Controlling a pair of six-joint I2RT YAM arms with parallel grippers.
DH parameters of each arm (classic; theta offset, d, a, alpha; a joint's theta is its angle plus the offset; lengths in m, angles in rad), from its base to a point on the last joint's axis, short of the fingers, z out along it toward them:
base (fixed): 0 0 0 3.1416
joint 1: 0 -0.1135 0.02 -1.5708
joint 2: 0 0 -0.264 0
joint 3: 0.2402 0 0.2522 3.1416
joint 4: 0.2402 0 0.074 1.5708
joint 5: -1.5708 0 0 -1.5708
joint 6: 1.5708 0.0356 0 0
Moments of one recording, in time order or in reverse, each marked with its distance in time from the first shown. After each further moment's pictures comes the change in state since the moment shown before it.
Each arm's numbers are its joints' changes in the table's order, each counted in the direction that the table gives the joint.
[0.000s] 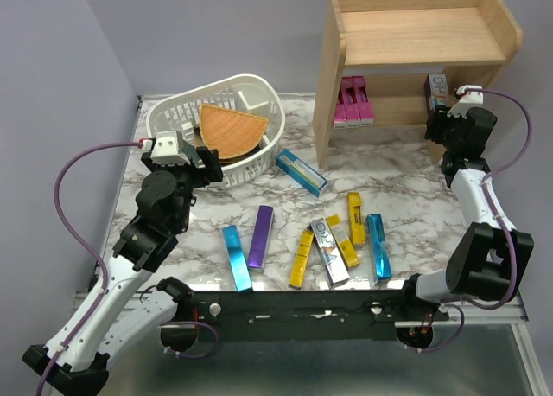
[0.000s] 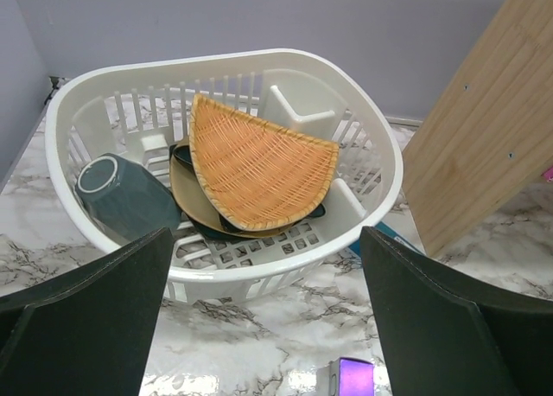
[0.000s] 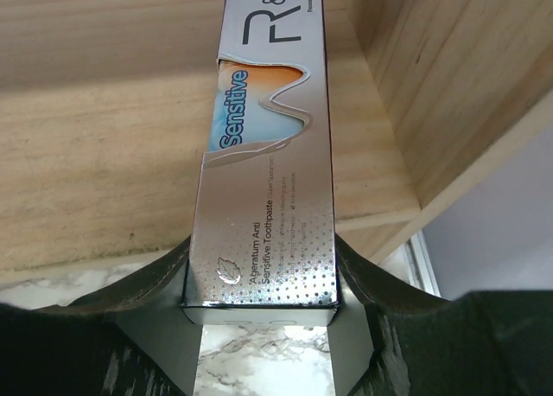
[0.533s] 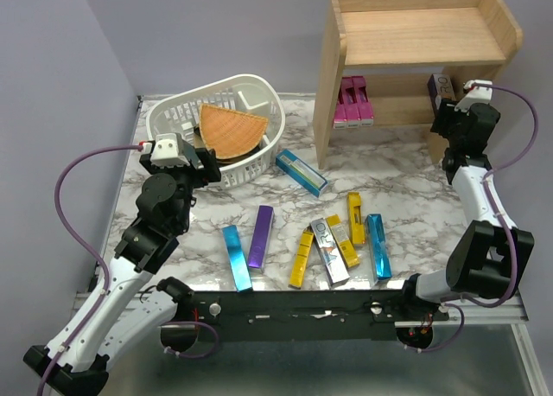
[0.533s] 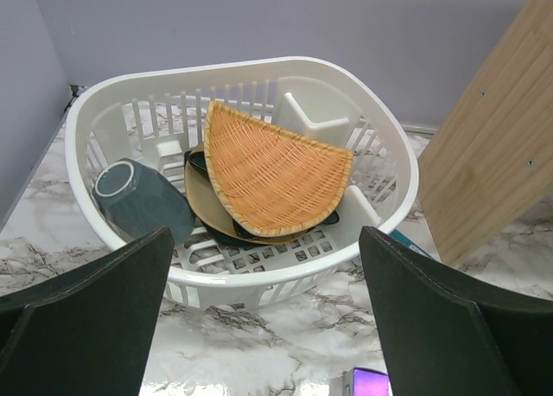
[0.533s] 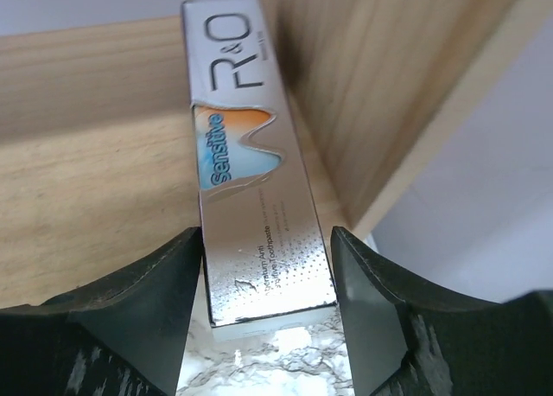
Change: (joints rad) left arm 0.000 0.014 -0.035 -0.045 0.033 0.032; right arm 0.005 -0.022 0.039 -0.039 -0.129 -0.018
